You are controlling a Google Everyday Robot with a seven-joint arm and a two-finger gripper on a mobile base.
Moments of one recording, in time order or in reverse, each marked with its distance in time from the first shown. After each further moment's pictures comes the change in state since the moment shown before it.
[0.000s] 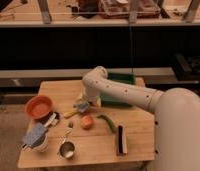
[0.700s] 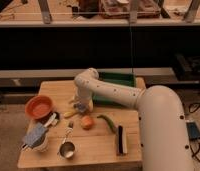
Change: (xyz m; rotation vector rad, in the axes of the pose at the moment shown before) arm -0.012 -0.040 0.037 -0.001 -0.071 0.022
